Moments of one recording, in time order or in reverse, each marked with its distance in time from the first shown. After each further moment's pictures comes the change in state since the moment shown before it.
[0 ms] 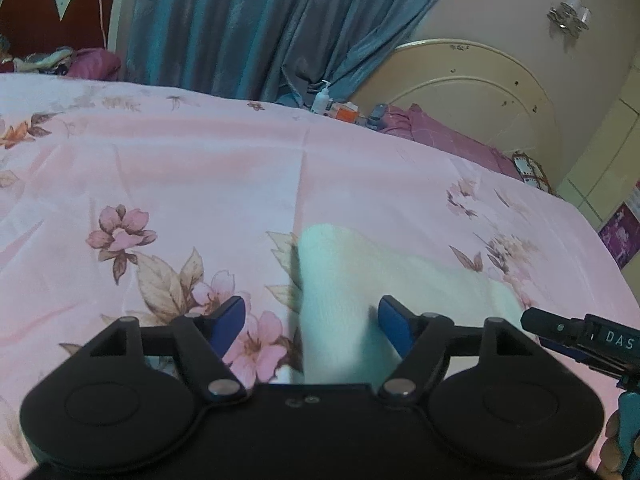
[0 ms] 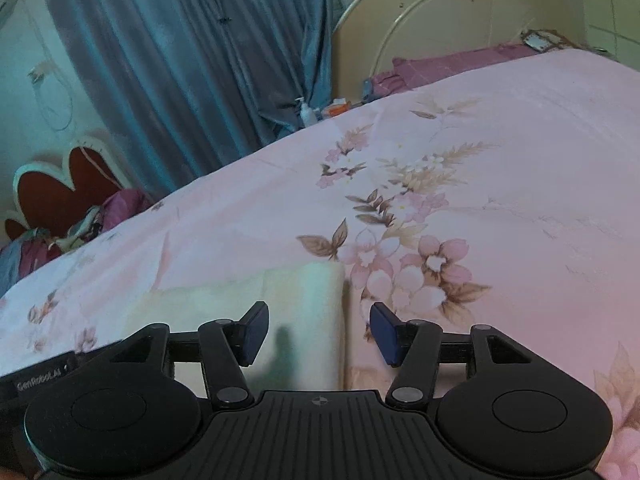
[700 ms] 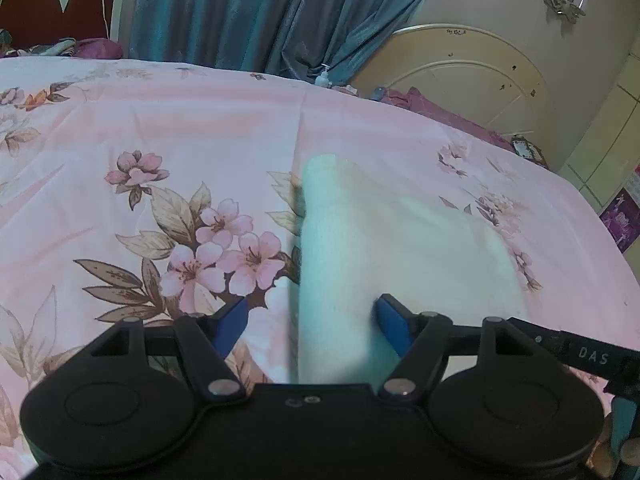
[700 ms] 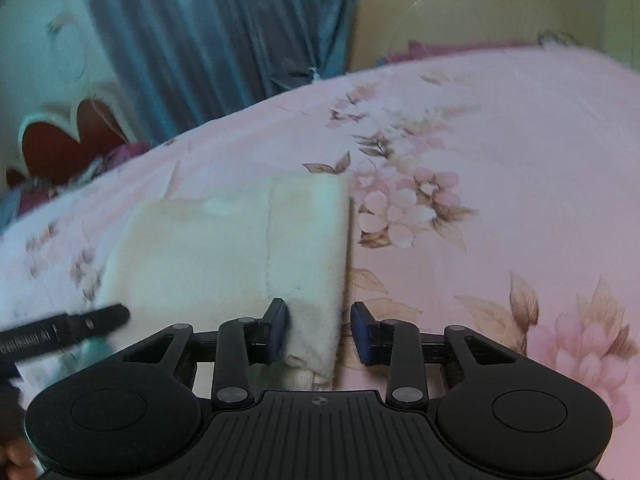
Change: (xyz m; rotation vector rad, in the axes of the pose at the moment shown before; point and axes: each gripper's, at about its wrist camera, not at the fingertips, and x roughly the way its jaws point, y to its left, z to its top) left arm -0.021 -0.004 -0.040 0.007 0.033 0.010; right arm -0.013 0.000 -0.044 -0.078 0.071 -0.023
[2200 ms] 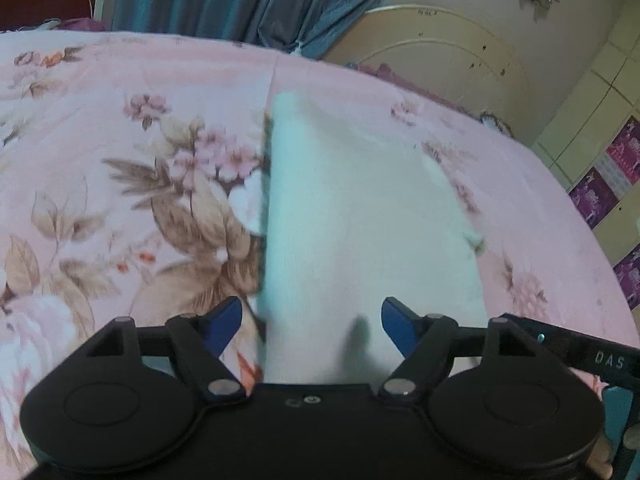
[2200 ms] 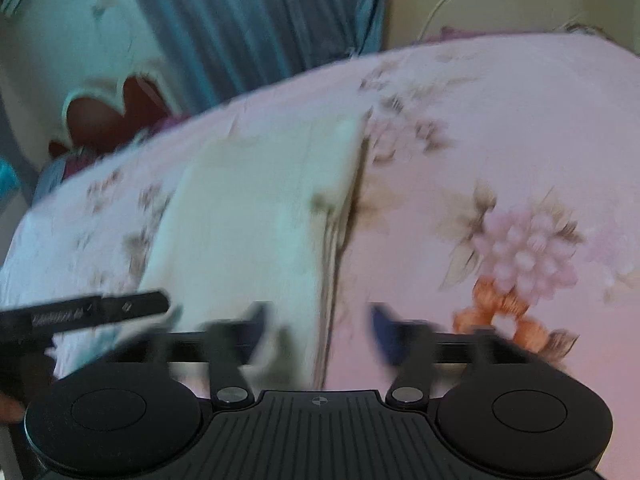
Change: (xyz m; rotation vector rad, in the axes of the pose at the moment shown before) left arm -0.069 -0.005 -0.058 -0.001 0.067 -0.097; right arm -0.090 -0.008 -0.062 -0.044 0.026 0.111
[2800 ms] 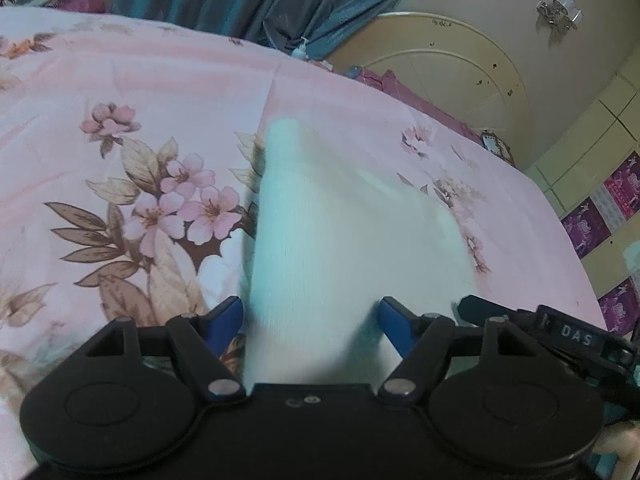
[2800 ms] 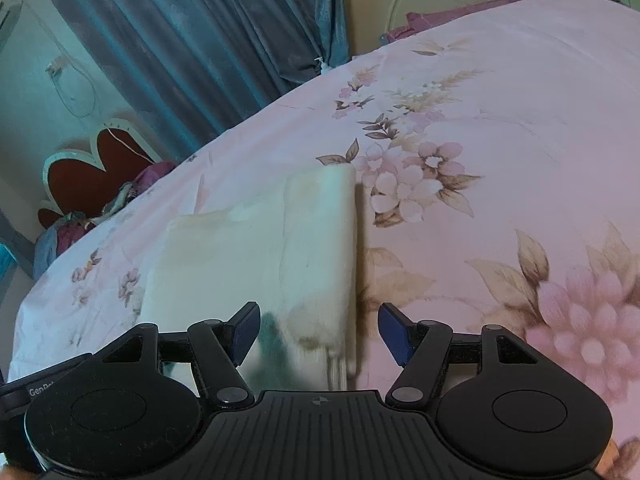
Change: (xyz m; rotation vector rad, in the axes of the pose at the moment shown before) left arm 0.059 0.010 0.054 -0.092 0.027 -0.058; right arm 0.077 -0.016 0.064 0.183 0.007 0.022
